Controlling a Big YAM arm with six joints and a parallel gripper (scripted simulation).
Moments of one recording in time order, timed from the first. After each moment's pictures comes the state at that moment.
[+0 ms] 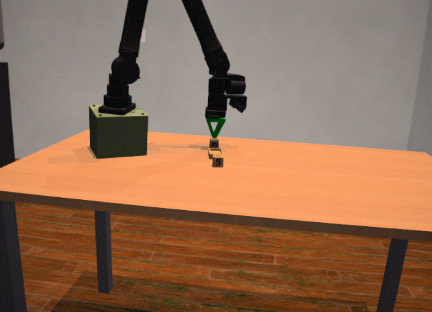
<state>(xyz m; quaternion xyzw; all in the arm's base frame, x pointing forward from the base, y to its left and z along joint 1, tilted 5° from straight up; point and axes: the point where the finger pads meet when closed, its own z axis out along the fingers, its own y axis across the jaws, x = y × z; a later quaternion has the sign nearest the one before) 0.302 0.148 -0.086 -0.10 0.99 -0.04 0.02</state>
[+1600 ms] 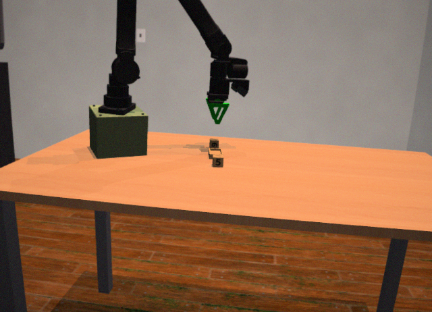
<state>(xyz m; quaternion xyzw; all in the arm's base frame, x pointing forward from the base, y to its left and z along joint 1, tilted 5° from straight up) 0.305 0.146 -0.030 -0.12 0.99 -0.04 0.02</state>
